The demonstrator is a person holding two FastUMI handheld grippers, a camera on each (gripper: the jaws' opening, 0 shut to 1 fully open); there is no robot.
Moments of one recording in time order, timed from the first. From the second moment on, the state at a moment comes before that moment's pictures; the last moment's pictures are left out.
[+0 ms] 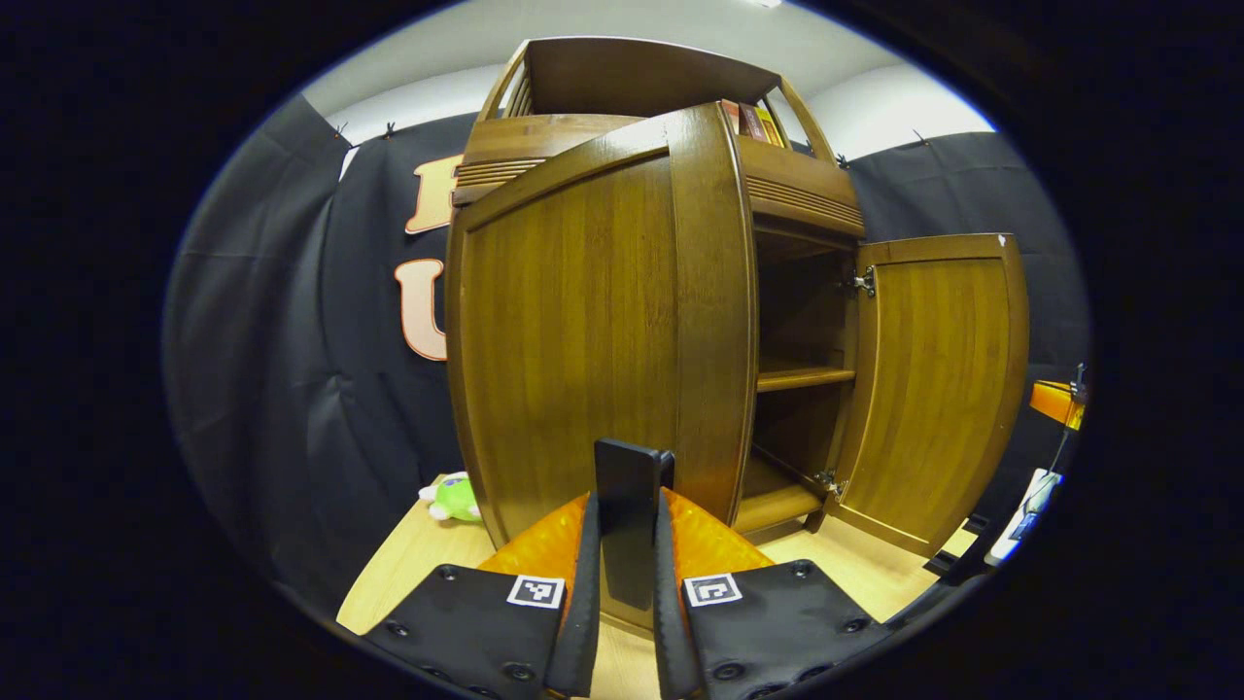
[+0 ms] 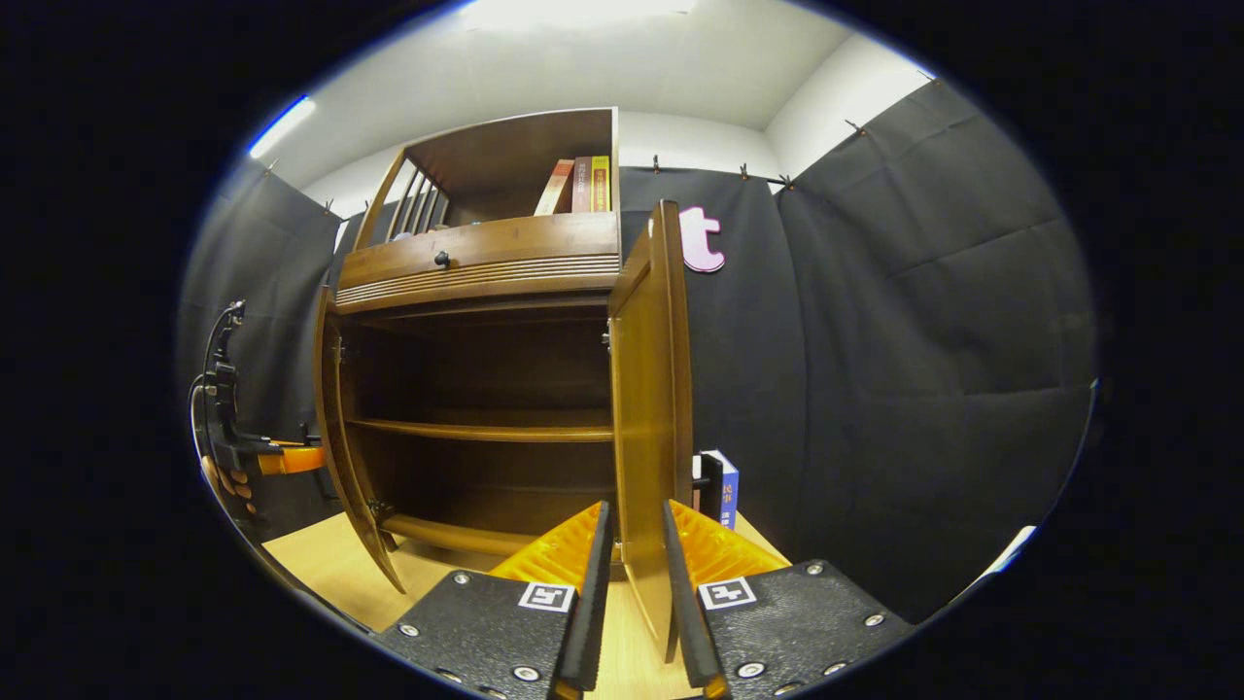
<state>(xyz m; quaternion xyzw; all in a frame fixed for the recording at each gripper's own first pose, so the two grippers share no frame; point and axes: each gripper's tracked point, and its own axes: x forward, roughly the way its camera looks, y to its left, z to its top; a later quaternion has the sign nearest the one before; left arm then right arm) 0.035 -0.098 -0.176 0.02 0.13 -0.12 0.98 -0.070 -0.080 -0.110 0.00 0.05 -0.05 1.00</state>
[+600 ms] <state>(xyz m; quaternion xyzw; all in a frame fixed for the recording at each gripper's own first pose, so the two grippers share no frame) 0.013 -0.043 -0.171 0.00 0.12 -0.10 0.99 -0.067 -0.035 -0.109 0.00 0.05 -0.01 1.00</state>
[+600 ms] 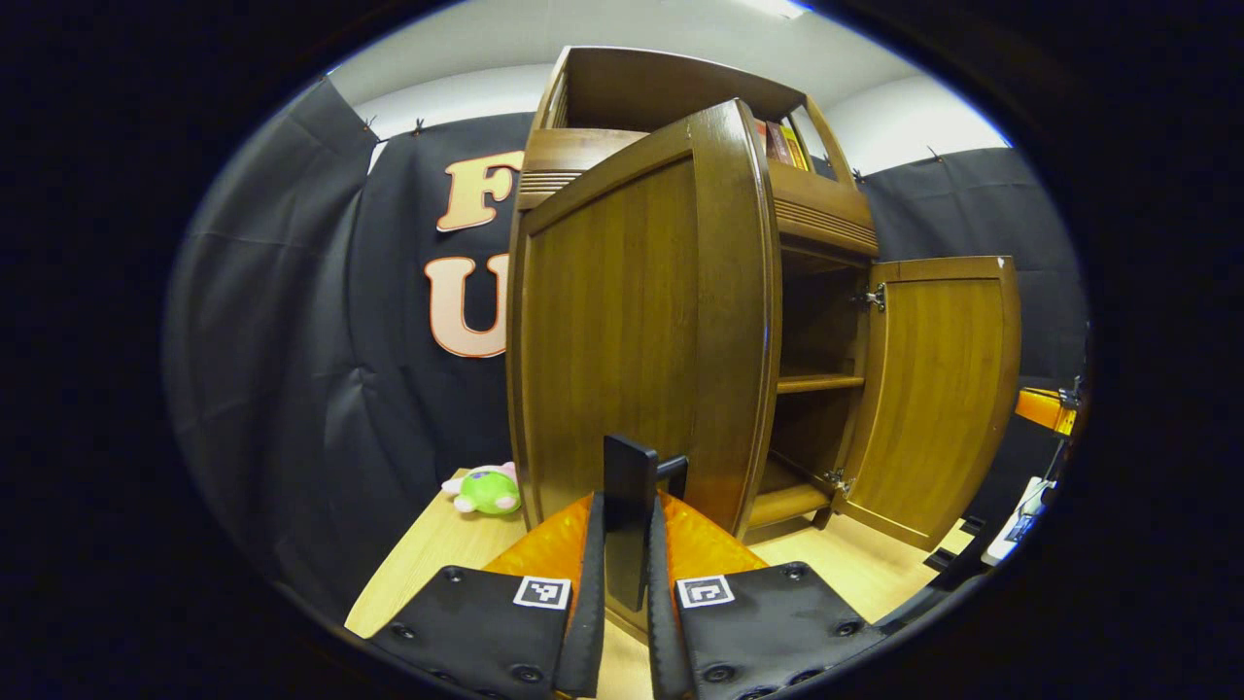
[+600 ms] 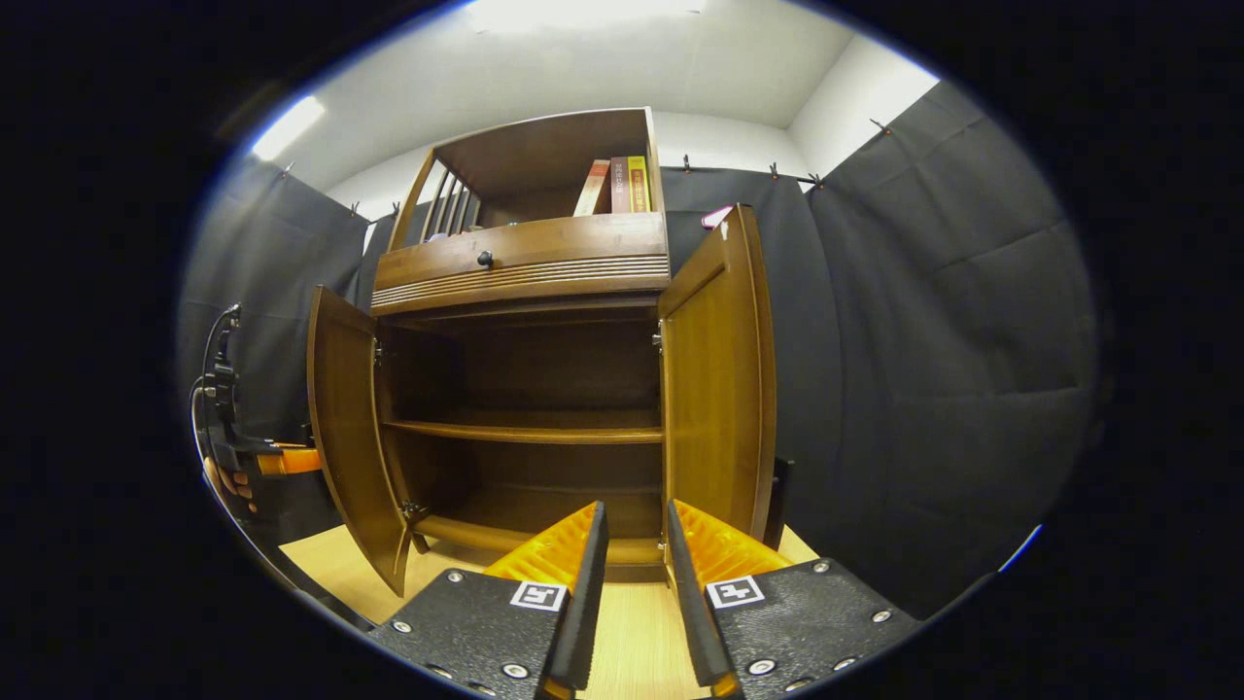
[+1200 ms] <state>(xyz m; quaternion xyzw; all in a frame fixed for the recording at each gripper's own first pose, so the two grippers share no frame) 0.004 0.038 -0.163 0.00 0.11 -0.05 0.99 -0.055 -0.001 -0.114 0.00 0.06 0.02 1.00</state>
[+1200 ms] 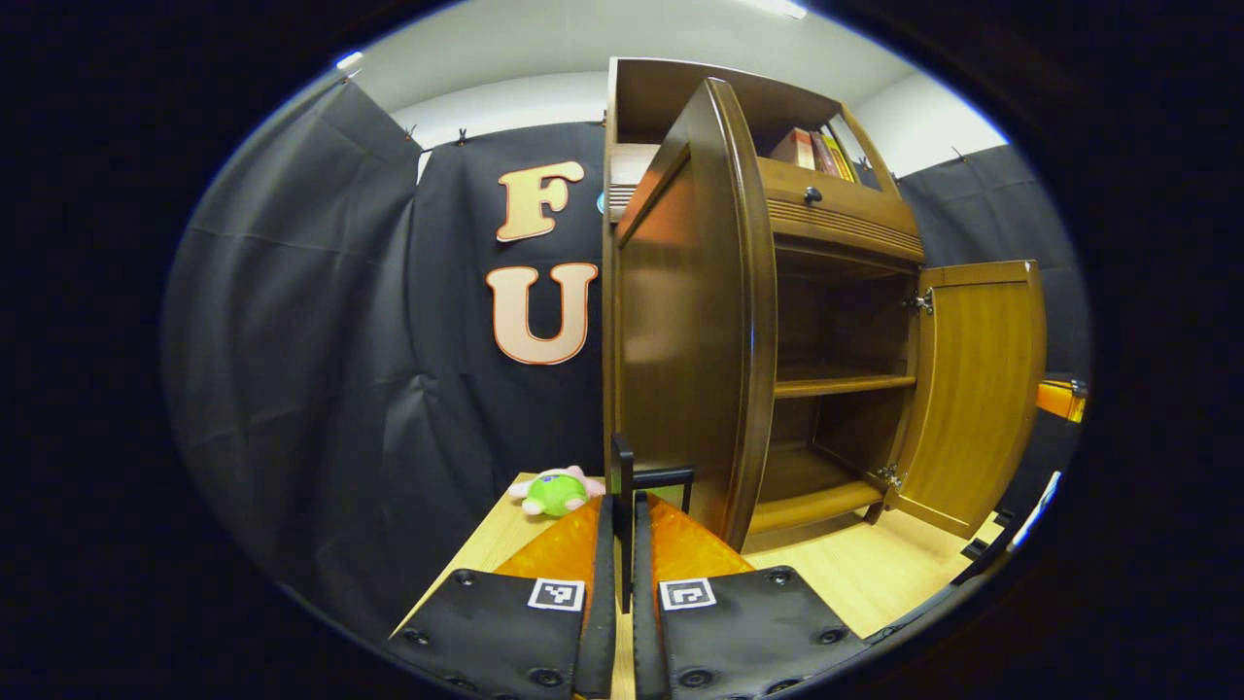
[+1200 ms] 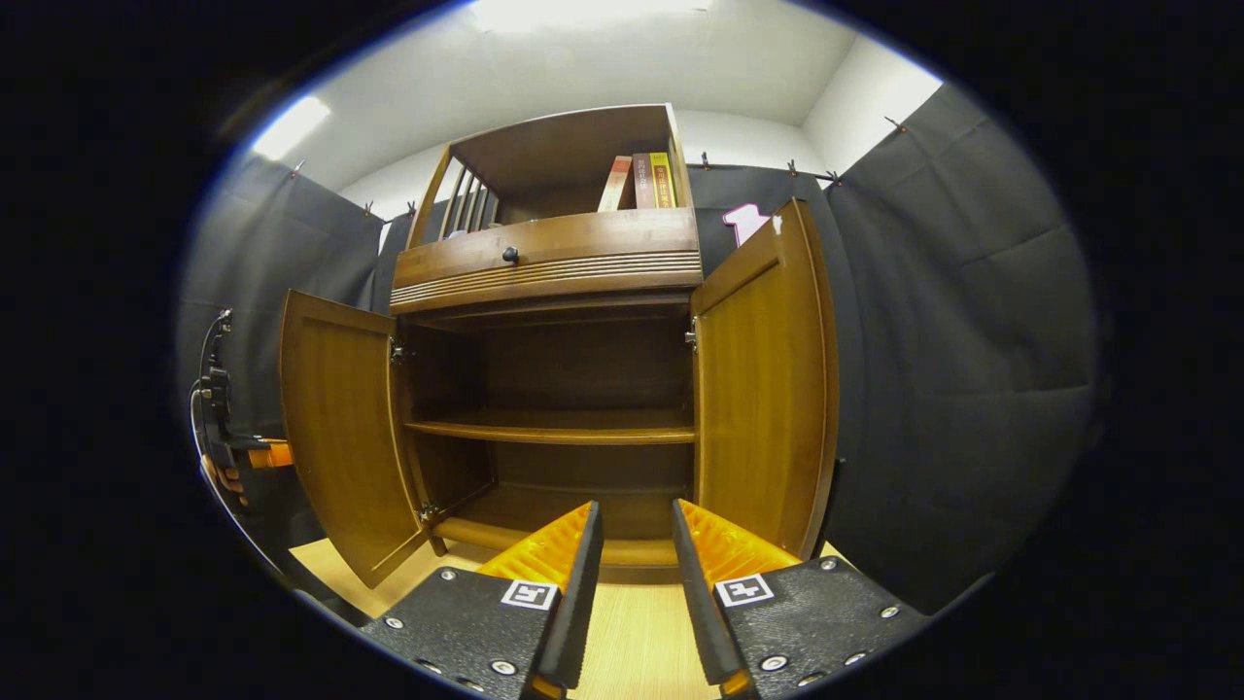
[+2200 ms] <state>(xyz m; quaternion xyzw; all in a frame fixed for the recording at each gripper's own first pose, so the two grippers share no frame) -0.046 0.099 -0.117 0.00 0.07 0.02 1.00 -0.021 0.008 -0.124 0.01 0.06 0.03 1.00</state>
